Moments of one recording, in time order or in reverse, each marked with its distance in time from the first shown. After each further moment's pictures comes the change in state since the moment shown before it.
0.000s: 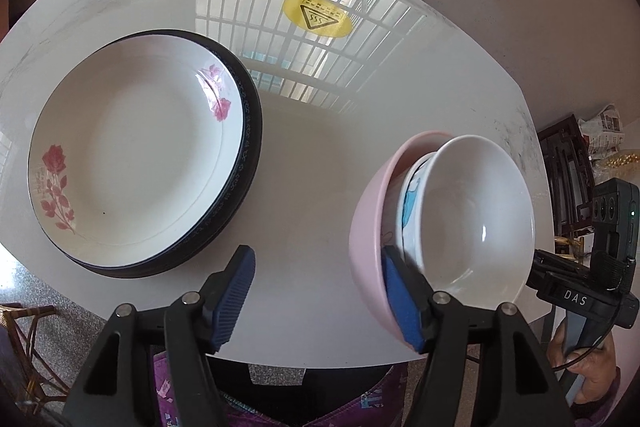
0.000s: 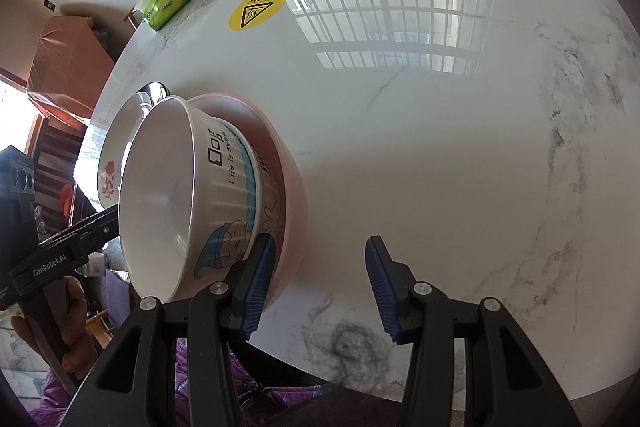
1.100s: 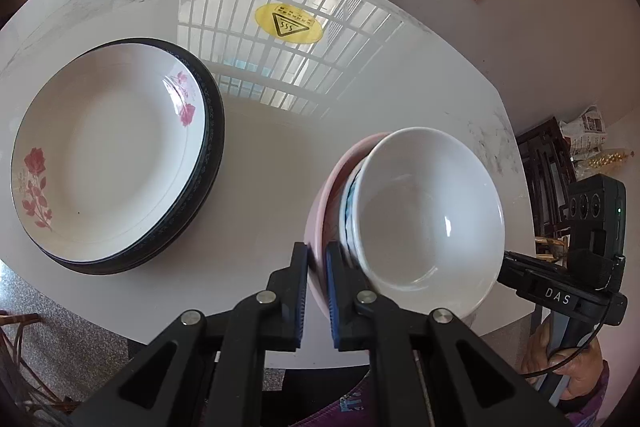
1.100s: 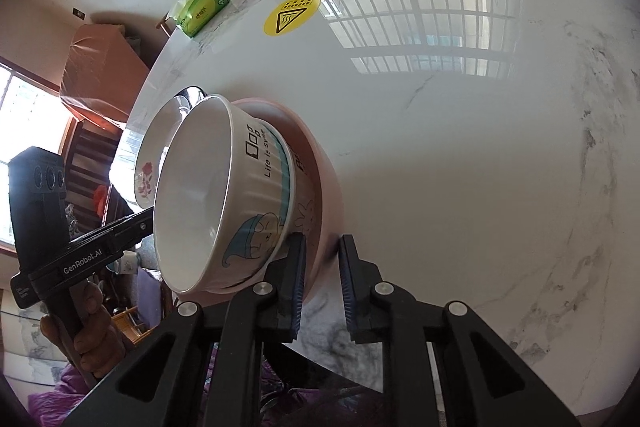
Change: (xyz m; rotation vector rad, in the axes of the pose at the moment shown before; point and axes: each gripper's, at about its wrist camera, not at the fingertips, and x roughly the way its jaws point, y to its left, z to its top) left arm -0.011 -0.021 -0.004 0.025 -0.043 -0.051; right arm -0.002 0.004 0.001 -0.008 -0.026 0.145
